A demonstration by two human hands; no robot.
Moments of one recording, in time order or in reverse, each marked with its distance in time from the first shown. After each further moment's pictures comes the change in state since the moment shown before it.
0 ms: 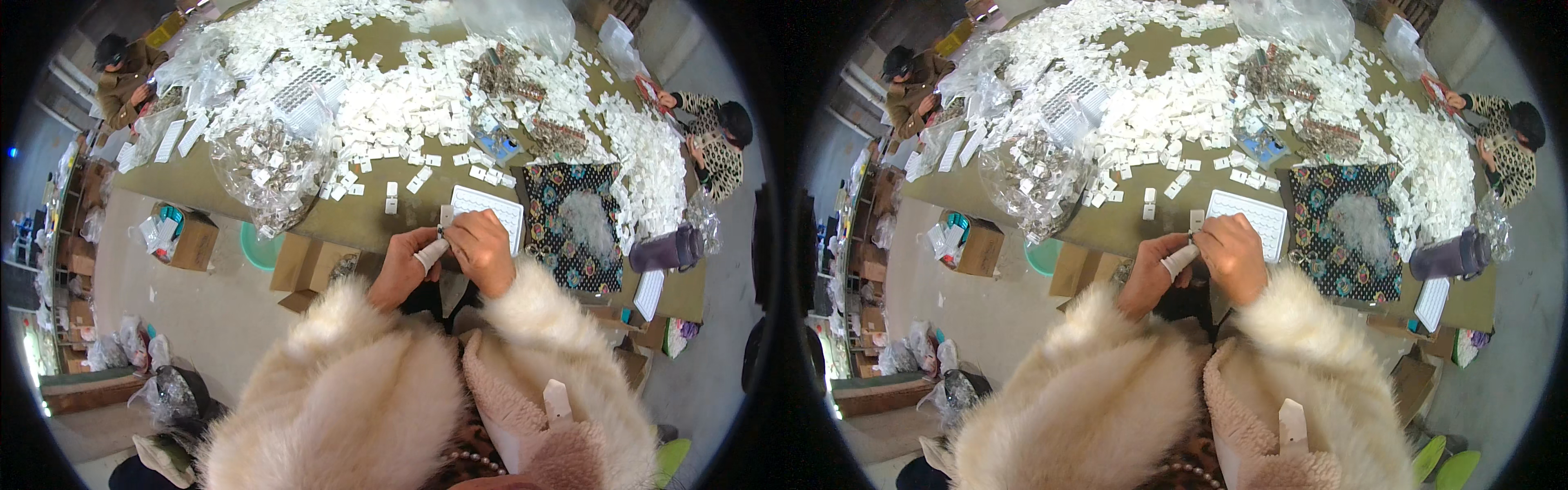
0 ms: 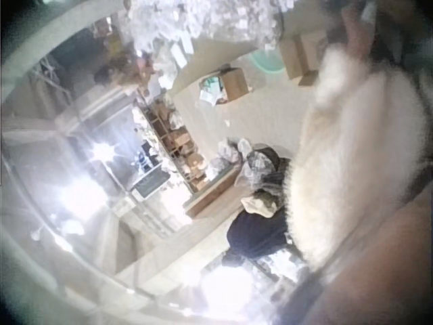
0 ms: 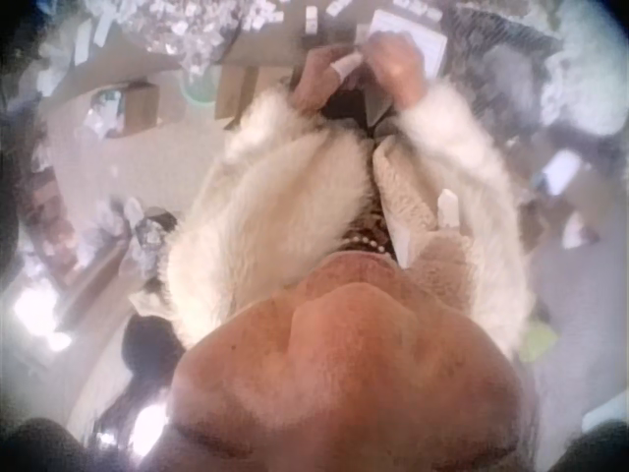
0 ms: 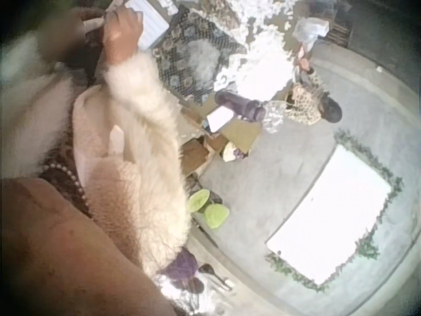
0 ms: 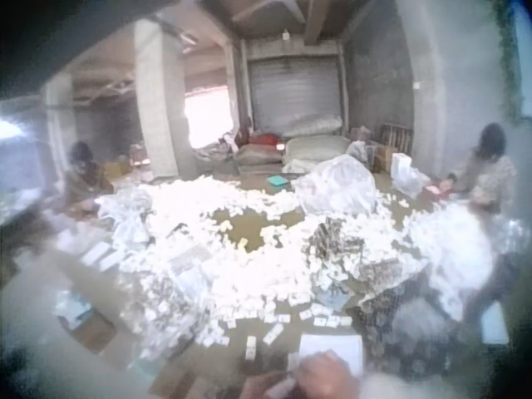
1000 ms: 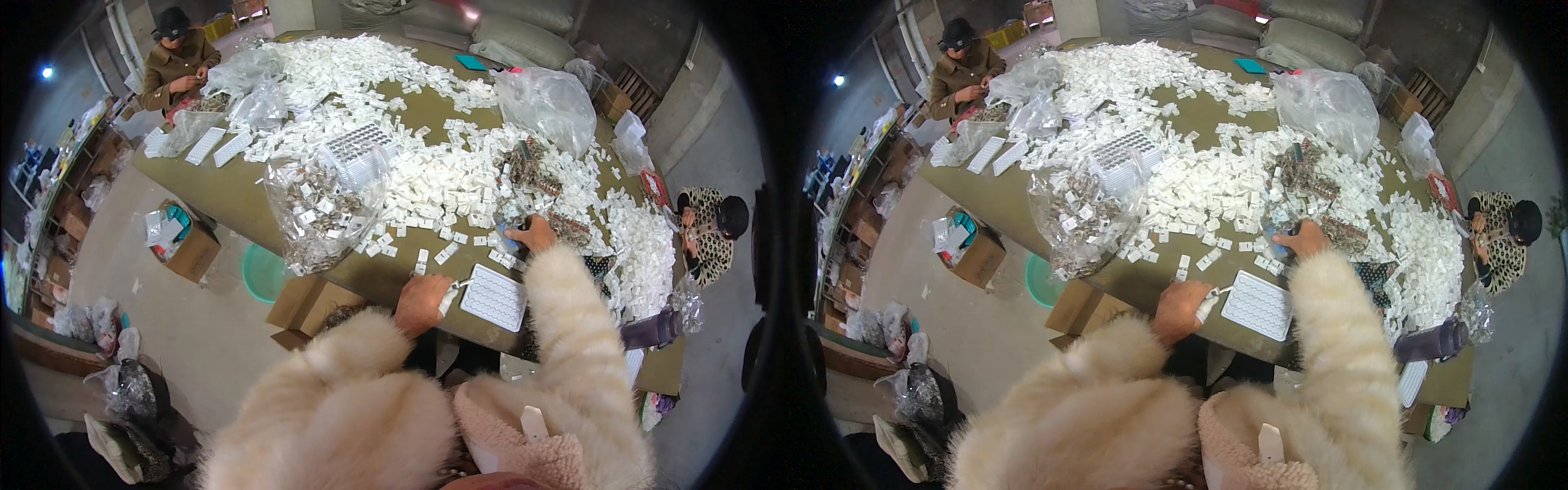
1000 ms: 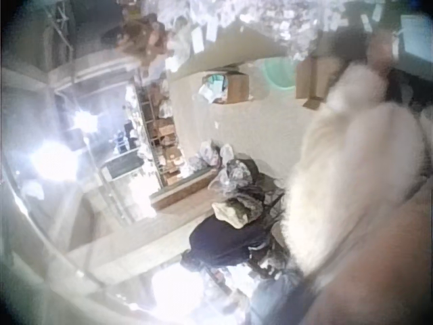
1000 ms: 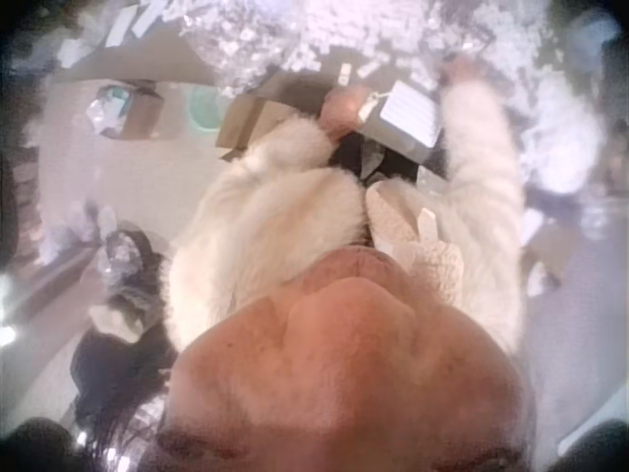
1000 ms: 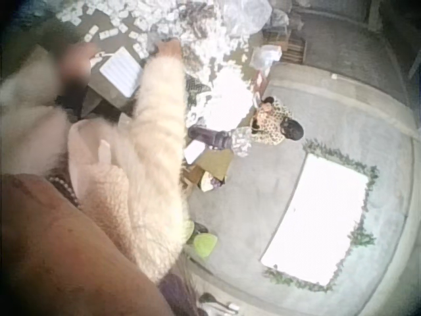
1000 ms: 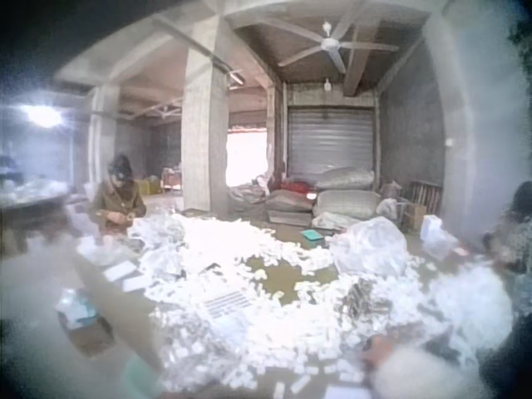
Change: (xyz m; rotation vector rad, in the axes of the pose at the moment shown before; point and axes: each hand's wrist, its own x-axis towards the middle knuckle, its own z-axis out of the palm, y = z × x) left_hand 0.049 -0.043 -0.036 1.002 0.276 0.806; right_hand 0.058 0.223 -0.005 -0.327 -0.521 0.916
